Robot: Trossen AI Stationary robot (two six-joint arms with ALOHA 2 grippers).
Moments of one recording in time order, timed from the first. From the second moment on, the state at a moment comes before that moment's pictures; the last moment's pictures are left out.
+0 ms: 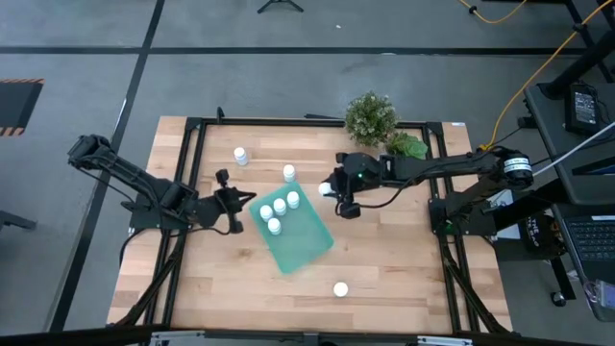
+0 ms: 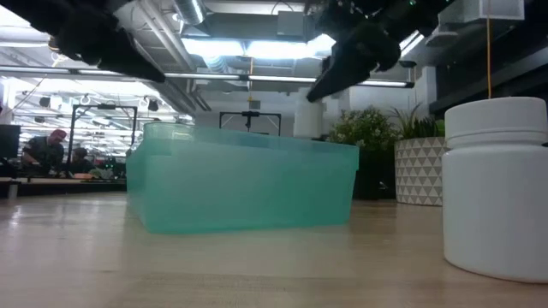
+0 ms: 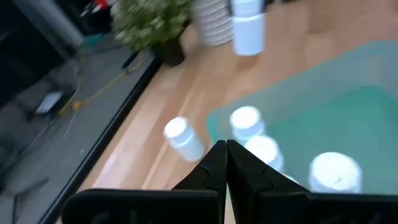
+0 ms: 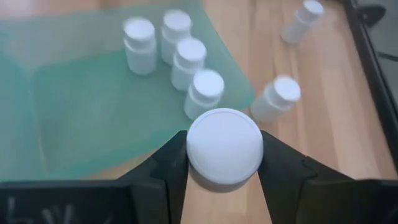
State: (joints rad) left arm -0.43 0.86 0.50 -0.25 -0.83 -0.13; right arm -0.08 1.48 1.00 -0.21 -0.01 -0.27
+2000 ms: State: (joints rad) left arm -0.36 0.49 0.17 0.09 -0.58 0.07; right arm 0.03 1.76 1.31 -0.24 -0.11 -0.27
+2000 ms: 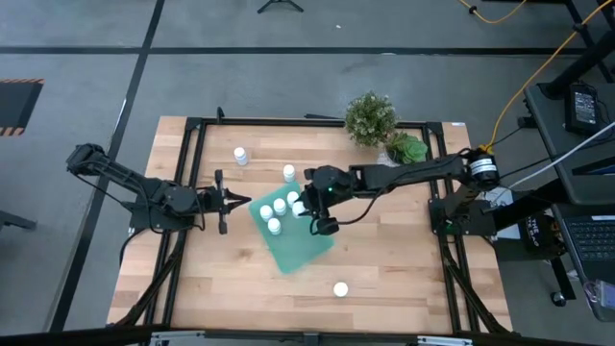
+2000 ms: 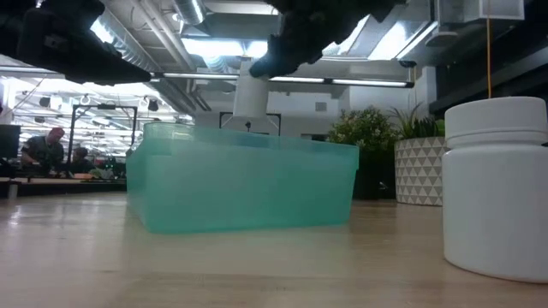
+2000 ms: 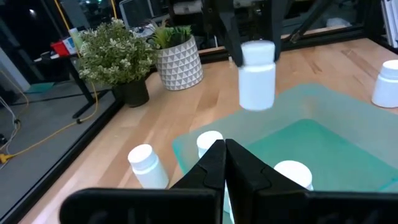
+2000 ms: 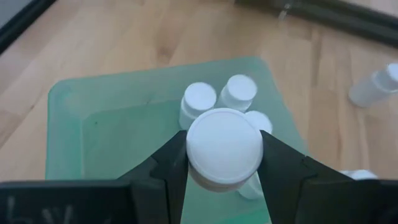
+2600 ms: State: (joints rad) left arm -0.36 0.49 0.17 0.09 -0.58 0.07; right arm 0.04 1.91 1.33 -0.13 -0.11 -0.24
